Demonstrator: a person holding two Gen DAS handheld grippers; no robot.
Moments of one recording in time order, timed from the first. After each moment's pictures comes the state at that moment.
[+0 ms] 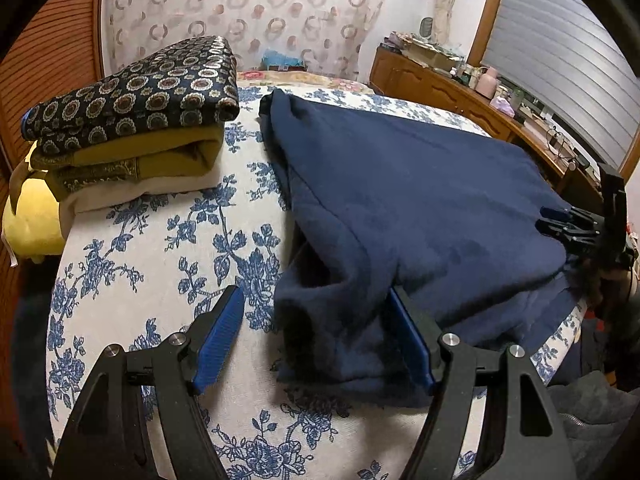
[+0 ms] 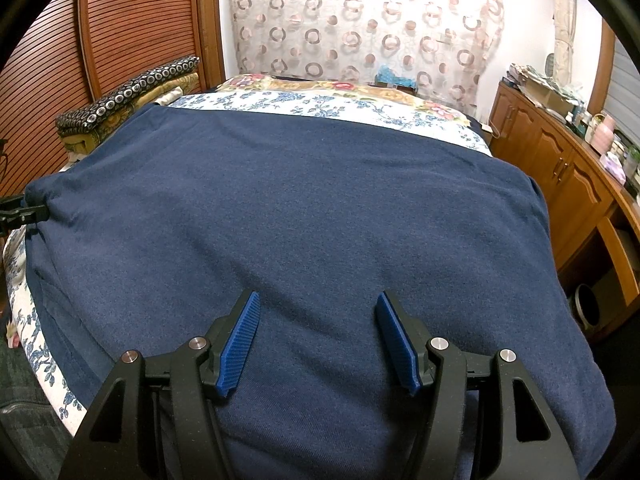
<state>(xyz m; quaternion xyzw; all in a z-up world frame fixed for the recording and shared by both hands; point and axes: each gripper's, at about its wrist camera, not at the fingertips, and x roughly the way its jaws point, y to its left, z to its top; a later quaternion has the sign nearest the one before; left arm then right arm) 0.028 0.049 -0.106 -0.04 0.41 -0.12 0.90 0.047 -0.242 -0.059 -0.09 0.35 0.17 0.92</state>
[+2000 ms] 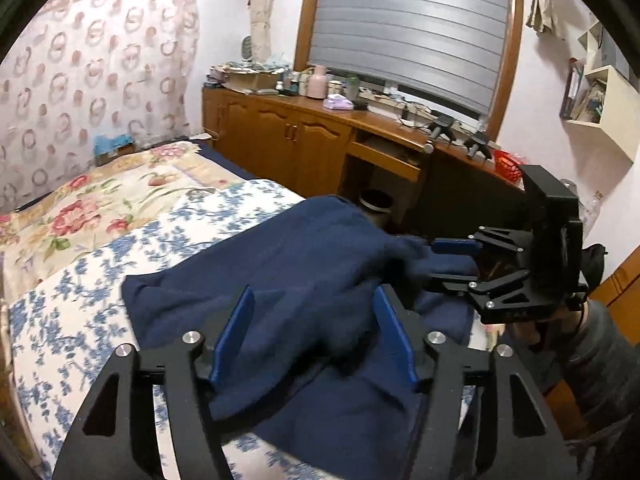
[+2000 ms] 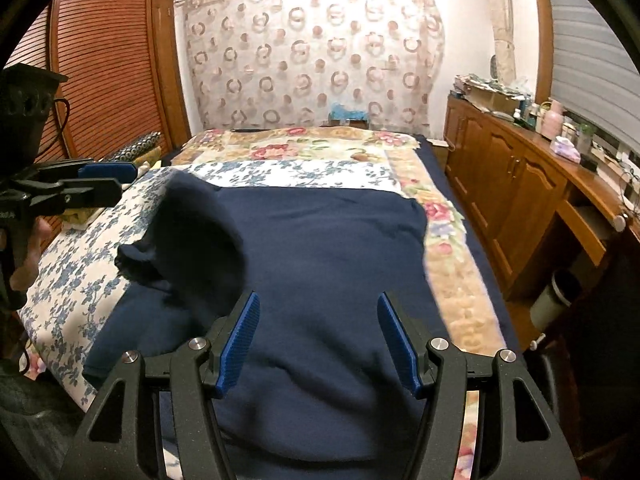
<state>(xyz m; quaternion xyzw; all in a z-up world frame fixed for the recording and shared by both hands) 0.101 -0.163 0.010 0.06 0.32 -0.38 0.87 -0.011 -0.262 -0.031 -0.02 0.28 0.12 0.95</state>
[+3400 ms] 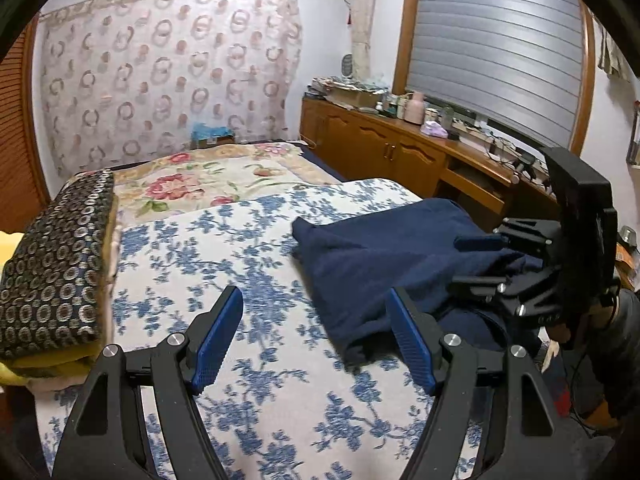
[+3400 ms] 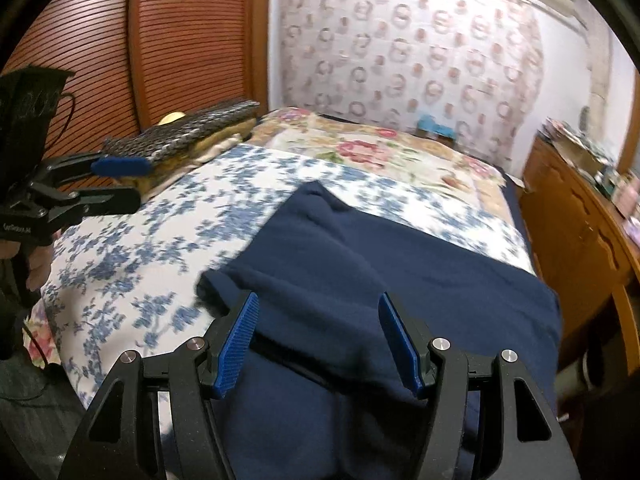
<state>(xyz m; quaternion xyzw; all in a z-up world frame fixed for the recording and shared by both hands) 0.083 -0.031 -0.017 0.01 0.30 -0.22 0.93 0.050 -0.154 -0.023 -0.12 0.28 0.24 0.92</state>
